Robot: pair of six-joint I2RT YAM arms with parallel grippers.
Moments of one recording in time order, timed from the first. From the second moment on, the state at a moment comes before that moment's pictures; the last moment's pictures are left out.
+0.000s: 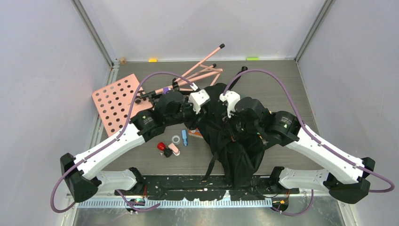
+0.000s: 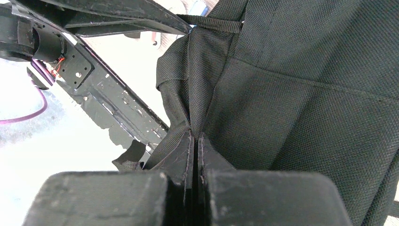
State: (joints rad) left arm -0.87 1.17 1.15 -0.44 0.14 0.10; right arm 0.98 1.09 1.30 -0.94 0.06 0.30
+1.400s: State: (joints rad) left arm -0.56 1.22 1.21 -0.29 0.12 -0.43; right arm 0.98 1.07 1.28 -0.98 0.11 0.35
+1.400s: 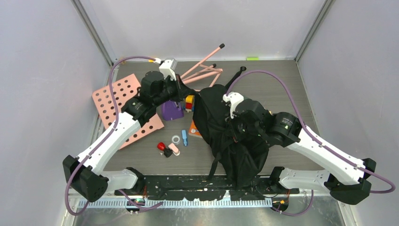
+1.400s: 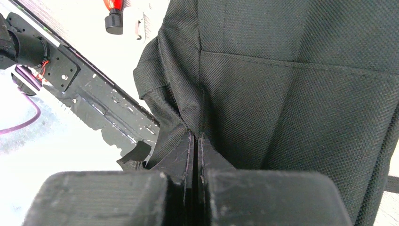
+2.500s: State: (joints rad) left arm -0.49 1.21 1.13 -0.22 0.55 -0.36; right arm 1.00 1.46 1.72 -1.00 0.38 0.31
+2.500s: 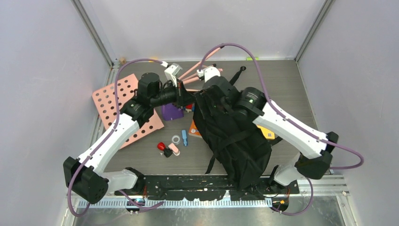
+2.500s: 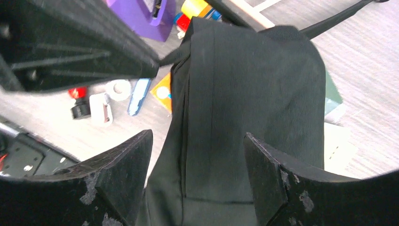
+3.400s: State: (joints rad) left arm -0.47 1.18 1.07 -0.21 0.41 -0.44; right arm 1.04 1.51 1.67 -0.89 0.66 0.29
